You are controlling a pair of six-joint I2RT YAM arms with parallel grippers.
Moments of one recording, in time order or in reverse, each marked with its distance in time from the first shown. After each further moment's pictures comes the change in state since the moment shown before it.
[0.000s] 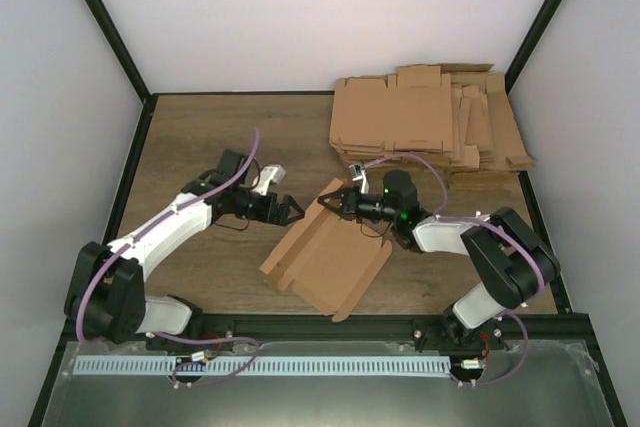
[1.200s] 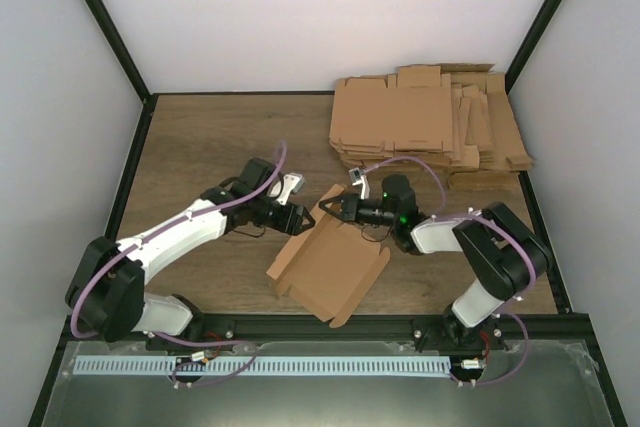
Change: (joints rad) left arm -0.188 0.015 -0.022 0.087 -0.159 -0.043; right arm -0.005 0.076 -0.045 0.071 0.015 -0.160
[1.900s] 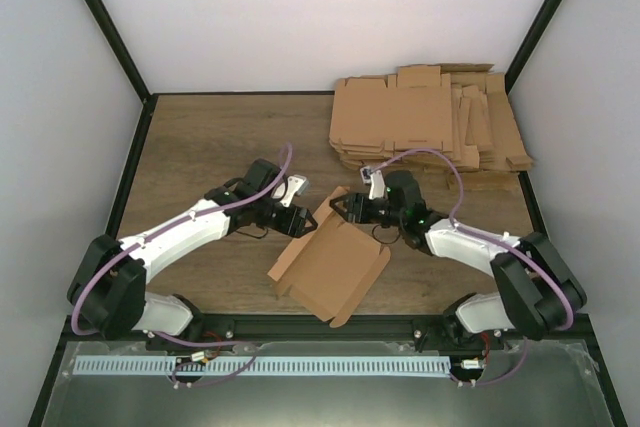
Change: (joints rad) left arm -0.029 0.015 0.014 -0.012 -0.024 0.012; right arm -0.002 -0.241 0.040 -0.526 0.240 -0.299
